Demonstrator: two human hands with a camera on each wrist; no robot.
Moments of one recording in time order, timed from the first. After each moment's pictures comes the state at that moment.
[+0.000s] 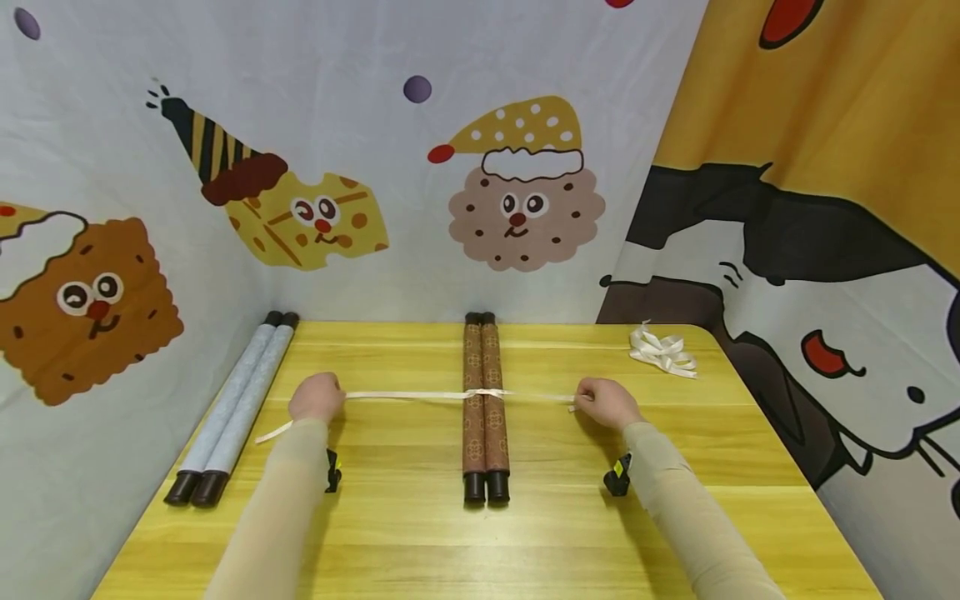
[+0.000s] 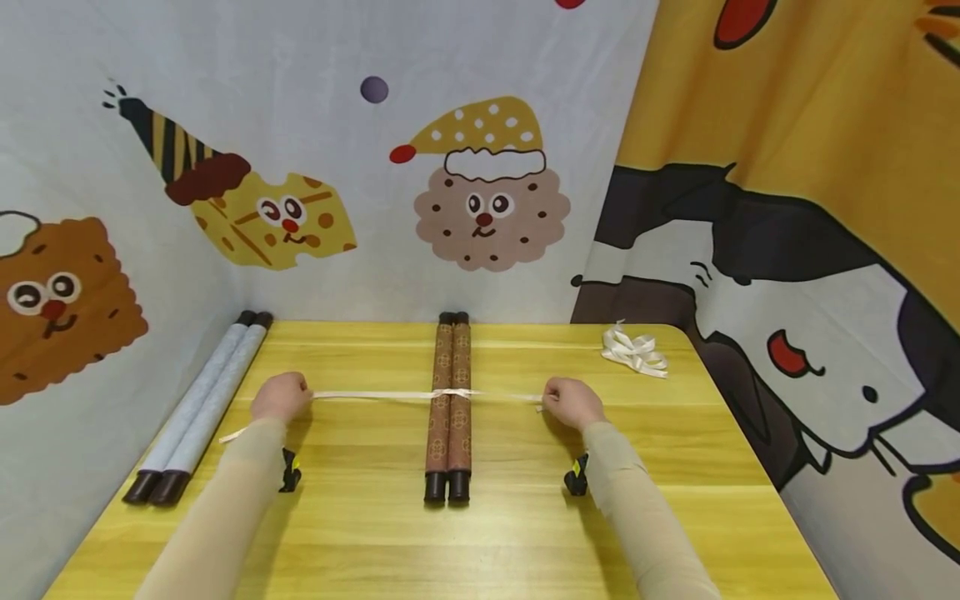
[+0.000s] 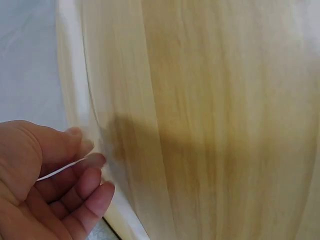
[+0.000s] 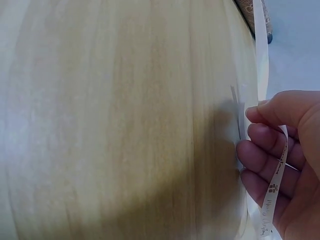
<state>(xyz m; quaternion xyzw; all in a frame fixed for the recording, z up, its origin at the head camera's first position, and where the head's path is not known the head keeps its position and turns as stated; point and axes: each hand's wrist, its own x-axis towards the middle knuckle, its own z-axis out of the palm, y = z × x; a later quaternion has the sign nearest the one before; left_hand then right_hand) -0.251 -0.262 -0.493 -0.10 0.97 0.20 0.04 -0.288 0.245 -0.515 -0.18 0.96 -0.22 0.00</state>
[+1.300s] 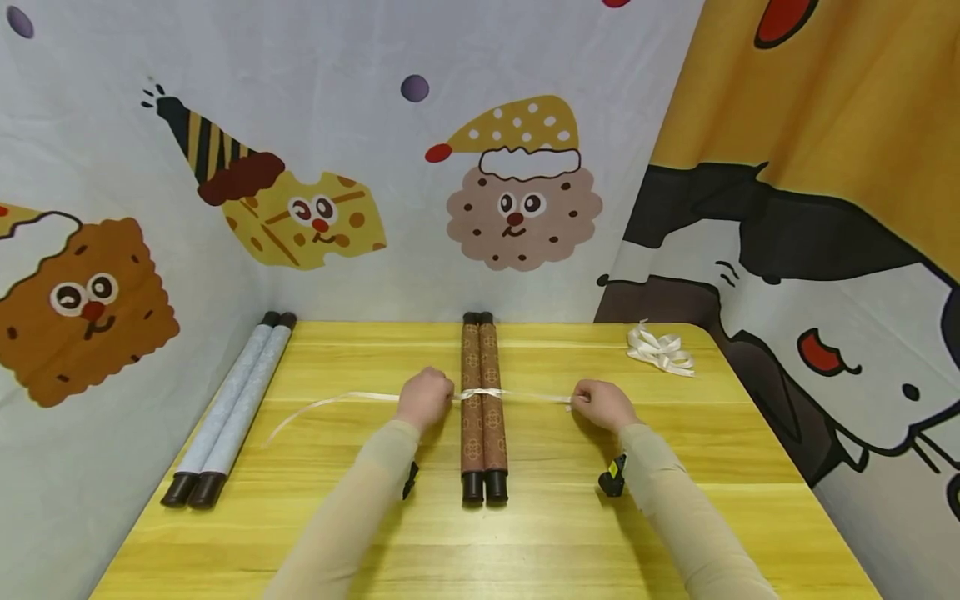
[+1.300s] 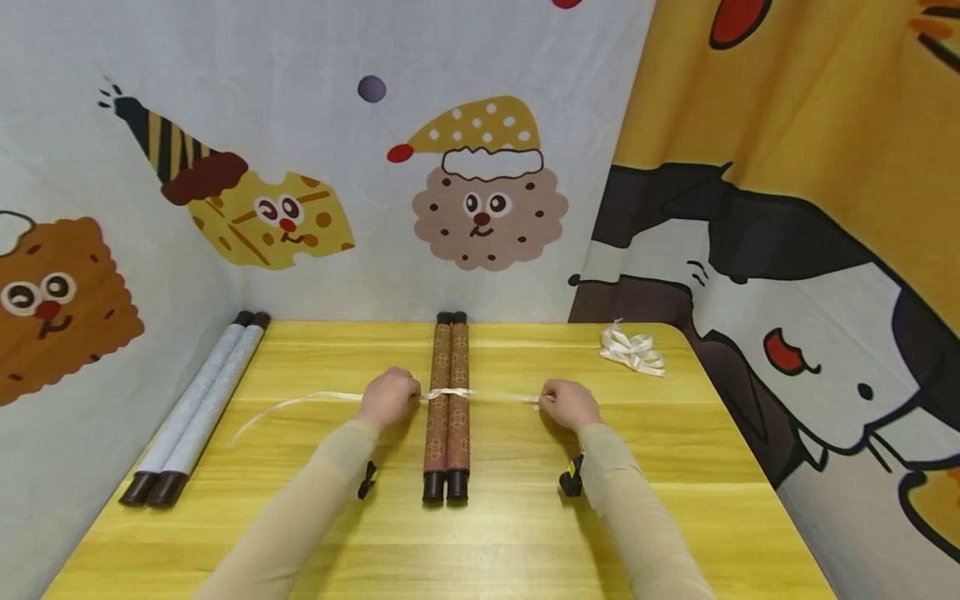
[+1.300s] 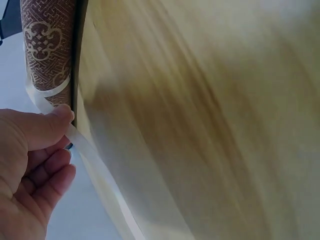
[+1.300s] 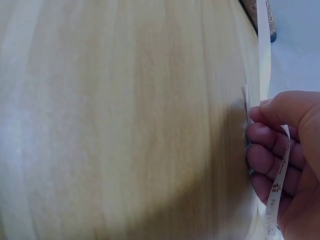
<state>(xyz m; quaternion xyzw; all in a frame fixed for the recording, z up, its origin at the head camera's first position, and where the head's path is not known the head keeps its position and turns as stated) -0.268 -0.106 -0.507 0.20 0.97 0.09 -0.11 -0.286 0.240 -0.518 -0.15 0.96 -0.22 0.00</state>
